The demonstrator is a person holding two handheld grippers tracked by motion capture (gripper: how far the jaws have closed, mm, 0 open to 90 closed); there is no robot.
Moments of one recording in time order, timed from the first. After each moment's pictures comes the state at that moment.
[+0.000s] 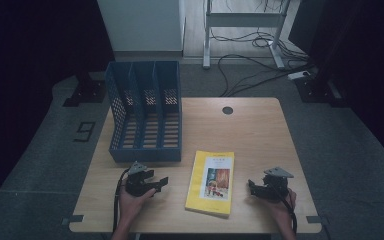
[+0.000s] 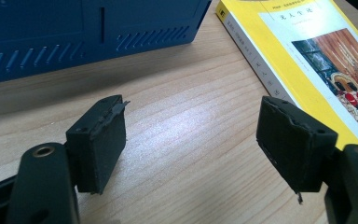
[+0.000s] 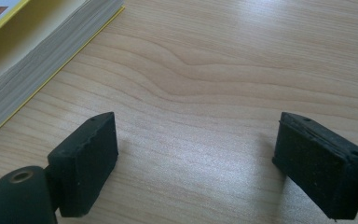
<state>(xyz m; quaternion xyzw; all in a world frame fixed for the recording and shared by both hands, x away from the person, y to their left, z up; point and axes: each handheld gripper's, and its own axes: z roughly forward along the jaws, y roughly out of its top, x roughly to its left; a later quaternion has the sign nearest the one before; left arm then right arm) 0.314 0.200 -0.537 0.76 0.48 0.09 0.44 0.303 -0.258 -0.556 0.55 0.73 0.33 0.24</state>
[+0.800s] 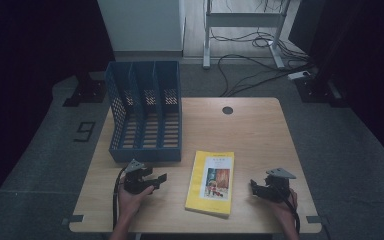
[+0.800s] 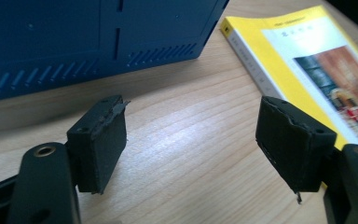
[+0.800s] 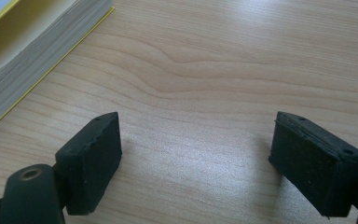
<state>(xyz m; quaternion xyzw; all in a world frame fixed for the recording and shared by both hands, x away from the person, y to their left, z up) 0.319 0.205 -0.534 0.74 0.49 0.09 0.45 0.300 -0.262 -0.556 0.56 0.72 0.33 0.24</state>
